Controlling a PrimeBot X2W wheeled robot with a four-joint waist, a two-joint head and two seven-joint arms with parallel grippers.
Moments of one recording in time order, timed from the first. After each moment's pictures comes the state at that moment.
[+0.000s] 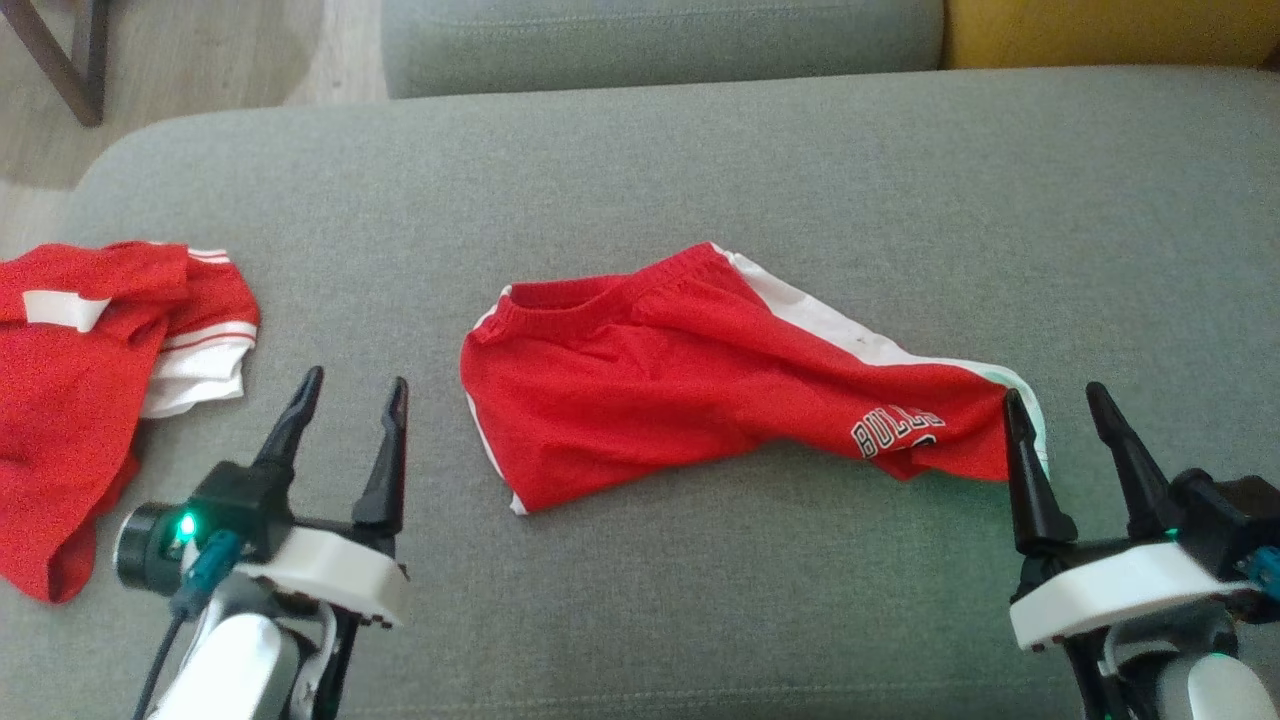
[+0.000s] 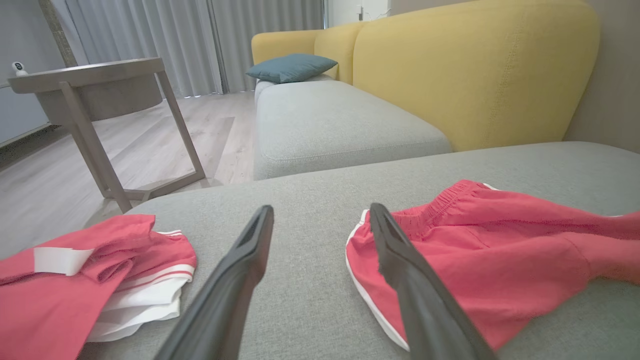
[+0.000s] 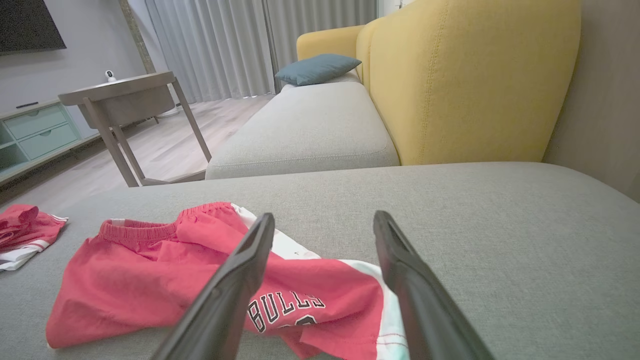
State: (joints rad) left arm -0.13 0.34 -0.42 0.13 -0.34 0.16 -0.25; right arm 0.09 -0.05 -0.01 -0.12 0.17 0.12 0.07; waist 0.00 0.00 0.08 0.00
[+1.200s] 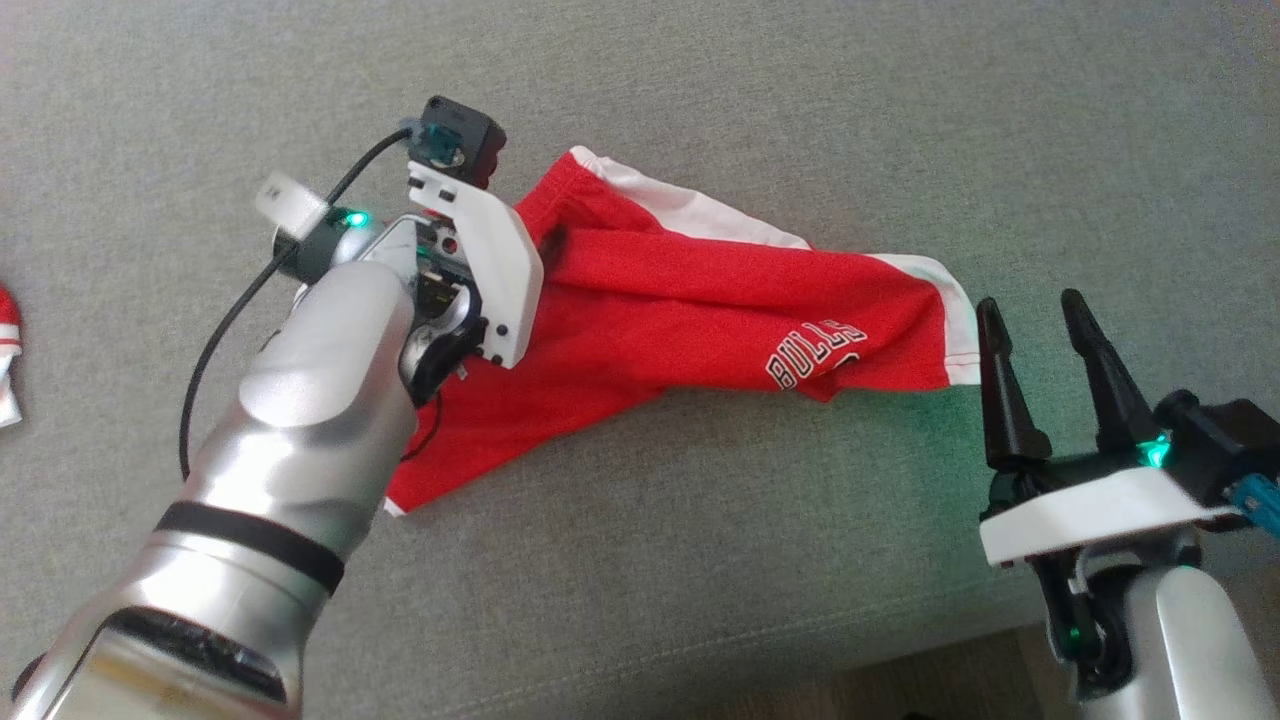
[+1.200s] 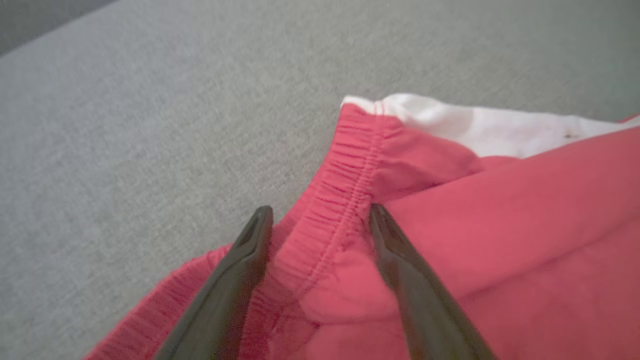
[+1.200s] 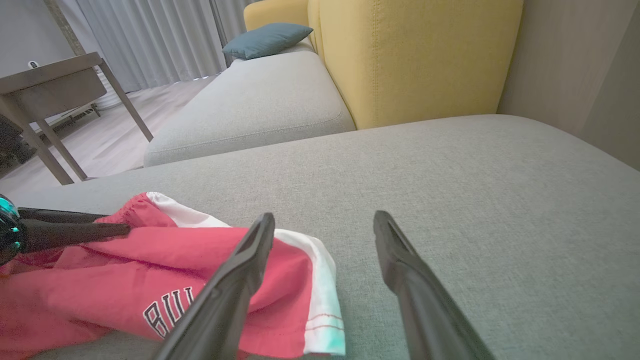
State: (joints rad) left arm -0.88 0.10 -0.65 0.82 -0.43 -0.11 0.32; right arm -0.06 -0.05 0.03 -0.05 0.21 0.12 0.00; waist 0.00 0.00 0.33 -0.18
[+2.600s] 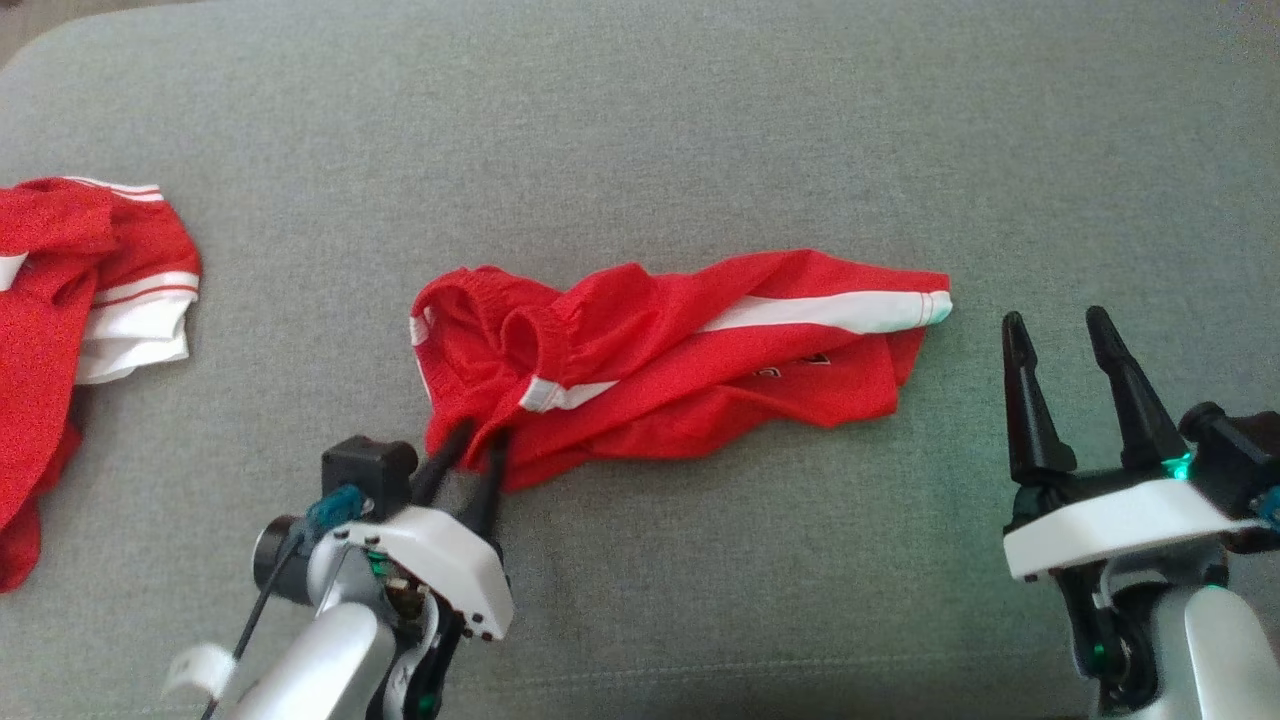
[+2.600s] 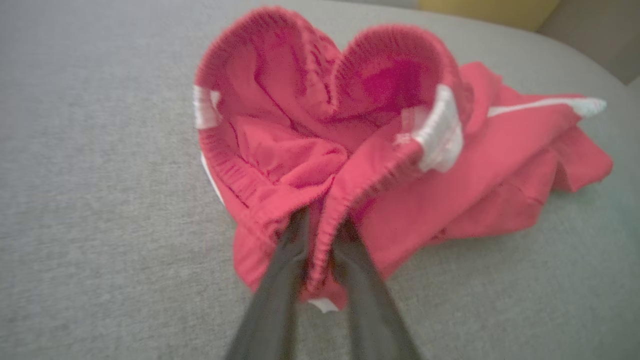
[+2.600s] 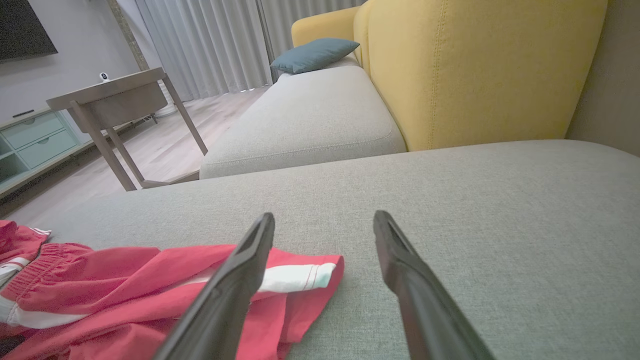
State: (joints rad) left arm -0.22 0.28 -0.63 0.23 -0.55 0.18 -0.06; right arm -0.03 -0.05 0.00 -0.08 0.22 0.12 0.04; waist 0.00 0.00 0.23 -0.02
